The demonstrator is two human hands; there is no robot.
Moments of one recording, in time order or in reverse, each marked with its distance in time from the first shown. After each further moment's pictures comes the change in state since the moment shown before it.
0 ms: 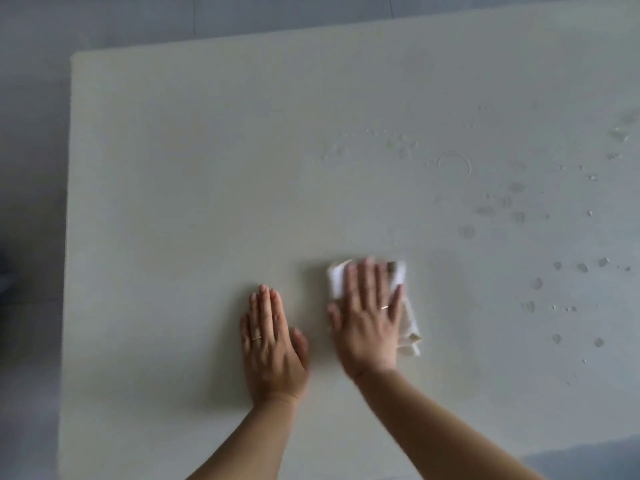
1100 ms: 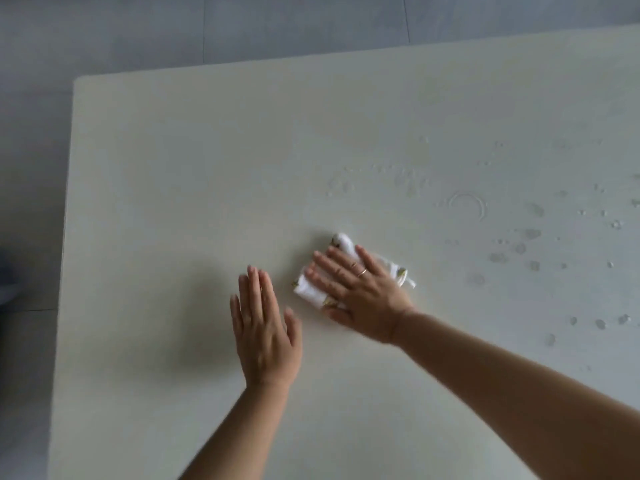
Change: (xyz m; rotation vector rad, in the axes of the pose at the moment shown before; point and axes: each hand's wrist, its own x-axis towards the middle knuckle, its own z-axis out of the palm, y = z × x) left_hand 0.089 0.022 -0.025 -0.047 0.080 -0.004; right_hand 0.131 0.027 -0.033 -0.205 -0.031 -0.807
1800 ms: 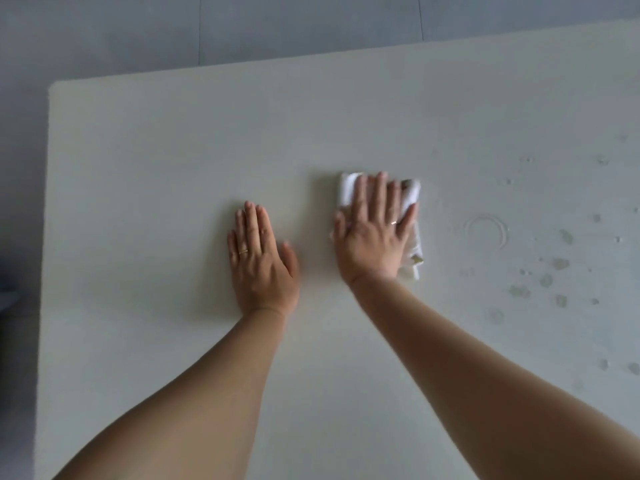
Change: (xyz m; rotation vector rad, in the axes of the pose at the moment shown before) left_hand 0.135 0.018 0.017 0.071 0.057 -0.026; right_hand 0.108 0.040 -0.005 0.215 0.113 0.823
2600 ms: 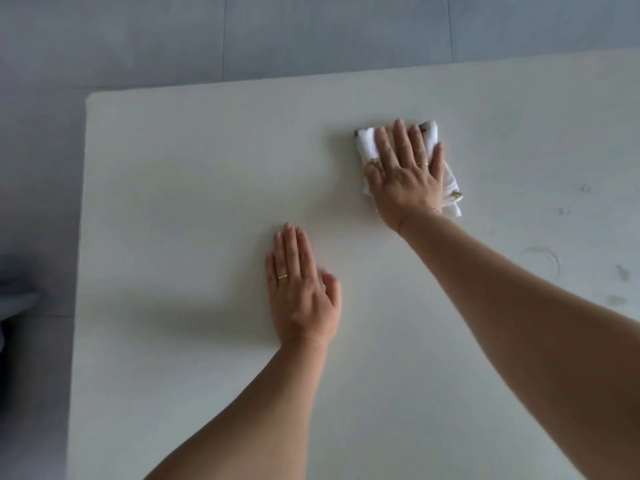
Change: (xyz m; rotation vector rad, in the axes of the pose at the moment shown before) left_hand 0.003 -0.002 -0.001 -0.004 -0.046 -0.011; right_hand 0.115 -0.018 -0.011 -0.040 -0.019 -0.162
